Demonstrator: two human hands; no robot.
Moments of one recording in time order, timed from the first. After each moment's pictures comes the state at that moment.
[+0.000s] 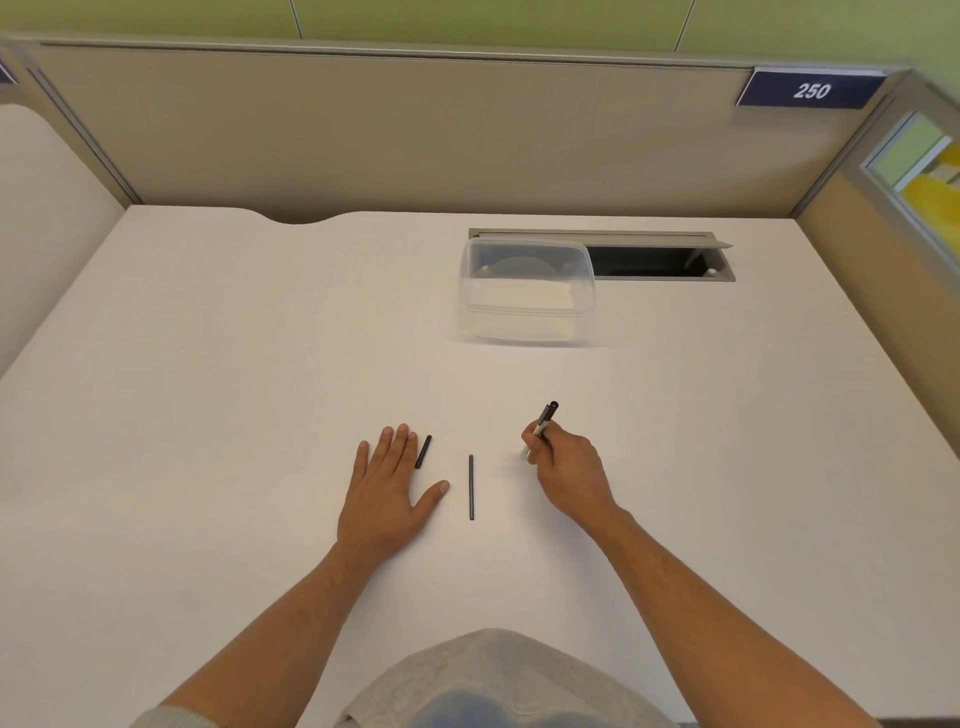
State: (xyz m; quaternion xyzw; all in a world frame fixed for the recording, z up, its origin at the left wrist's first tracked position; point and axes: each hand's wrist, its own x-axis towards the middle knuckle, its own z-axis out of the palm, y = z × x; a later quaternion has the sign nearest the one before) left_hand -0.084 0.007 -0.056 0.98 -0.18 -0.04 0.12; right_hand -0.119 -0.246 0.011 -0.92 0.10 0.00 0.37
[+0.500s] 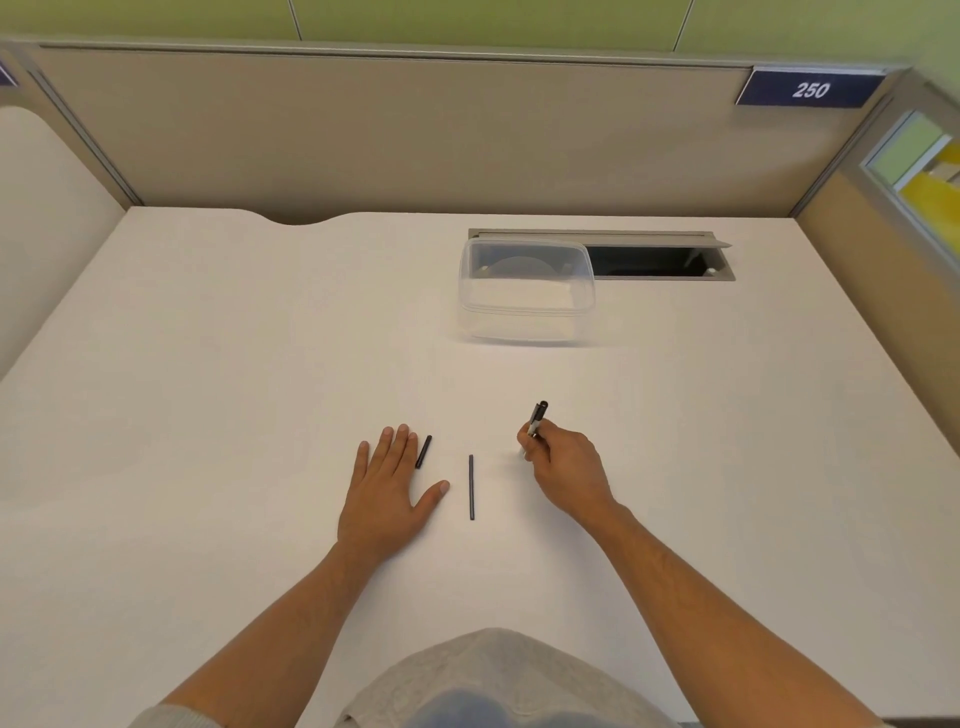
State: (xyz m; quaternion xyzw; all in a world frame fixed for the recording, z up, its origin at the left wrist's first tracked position) left_hand -0.083 0.007 -0.059 0.98 -0.18 -0.04 0.12; right_hand -0.118 -0.244 0.013 -0.93 0.09 0.00 0.36
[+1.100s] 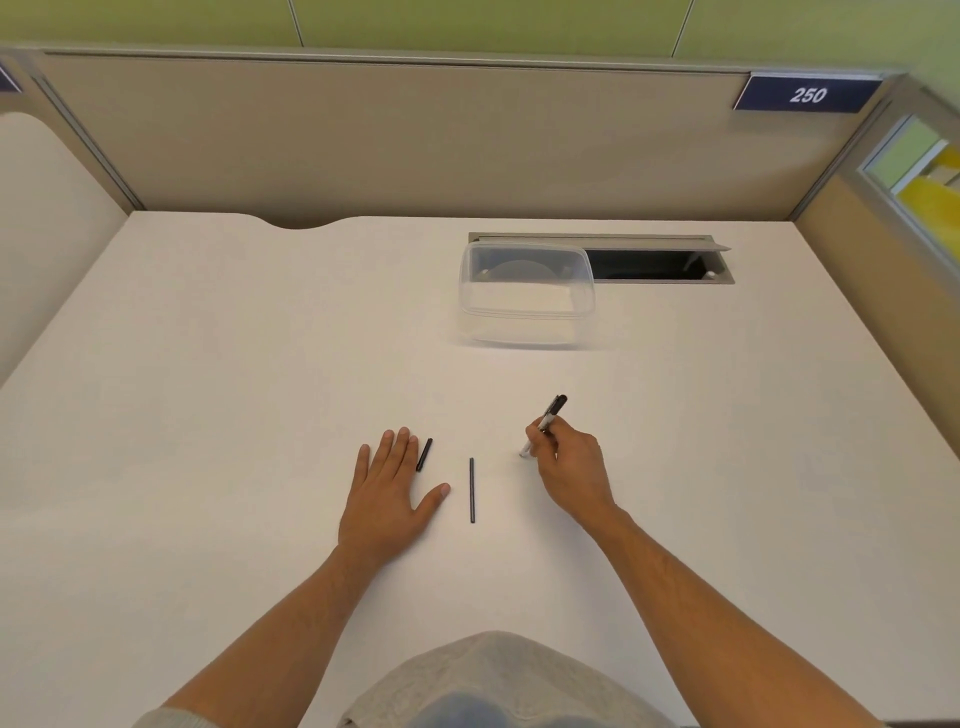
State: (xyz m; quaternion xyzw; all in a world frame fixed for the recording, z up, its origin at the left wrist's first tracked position) left_hand -0.085 0.008 -0.056 0.98 -0.18 -0.04 0.12; right_hand -0.115 -0.245 0.009 -0.89 0.14 -0.04 0.43
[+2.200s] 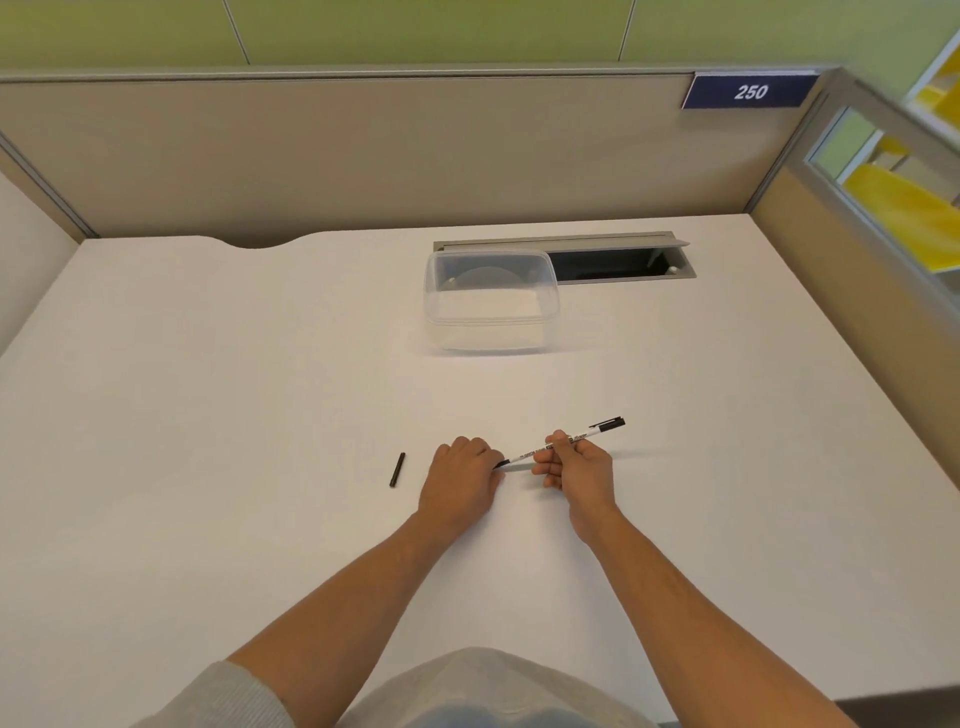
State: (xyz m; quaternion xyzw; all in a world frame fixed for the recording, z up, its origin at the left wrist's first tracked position) left_hand -0.073 -0.115 -0.016 0.93 -0.31 -0.06 0.16; right_hand -0.128 -0.273 -0.001 -0.57 0.38 -0.06 0.73
